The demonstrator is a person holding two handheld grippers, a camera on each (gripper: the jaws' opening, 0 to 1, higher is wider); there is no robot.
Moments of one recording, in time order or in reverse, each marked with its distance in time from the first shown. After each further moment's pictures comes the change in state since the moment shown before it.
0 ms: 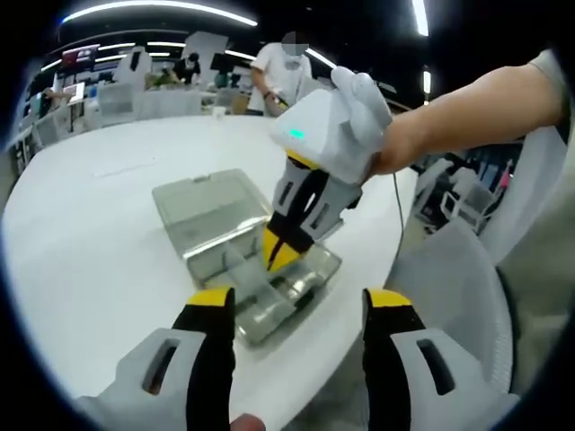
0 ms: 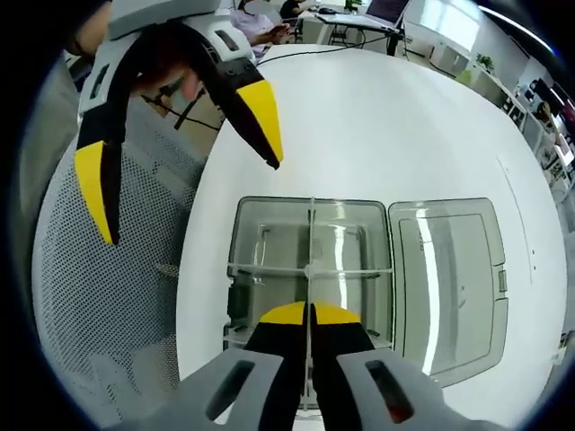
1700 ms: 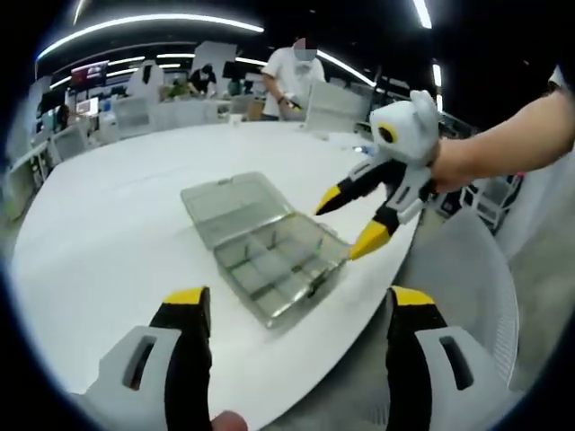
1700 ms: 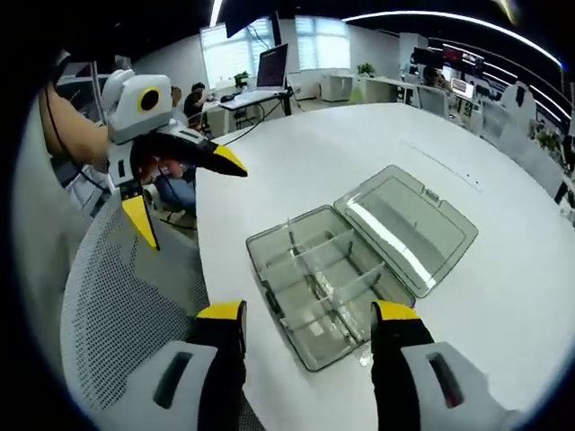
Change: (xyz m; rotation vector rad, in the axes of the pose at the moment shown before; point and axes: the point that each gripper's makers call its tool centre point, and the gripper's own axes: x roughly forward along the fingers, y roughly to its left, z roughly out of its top) left arm -0.033 0.006 -0.008 0.053 -0.020 0.130; right arm -0.065 0.034 -0.019 0.520 -0.415 -0.237
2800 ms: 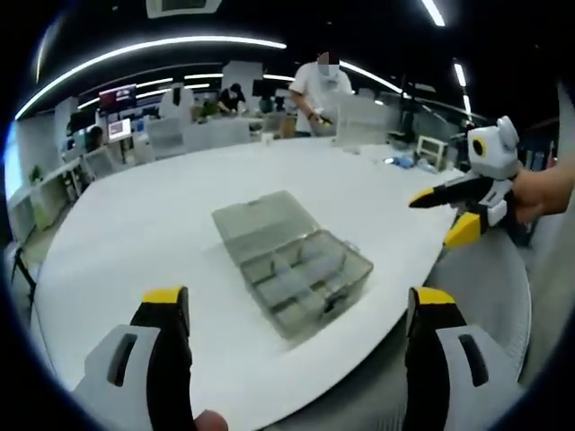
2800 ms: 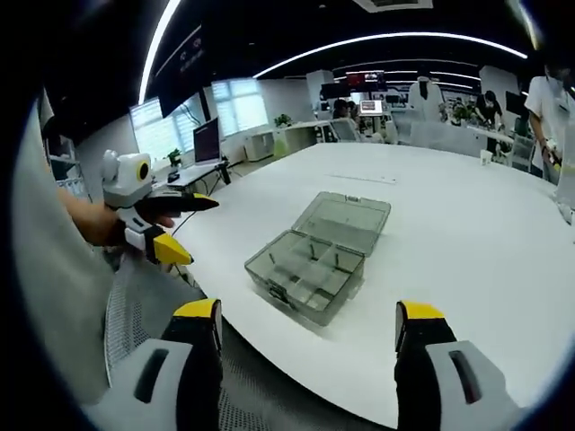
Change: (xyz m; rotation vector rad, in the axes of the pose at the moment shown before) left arm -0.017 -0.002 0.020 0.023 -0.081 0.198; right arm -0.094 0.021 -0.030 0.302 -0.265 -0.243
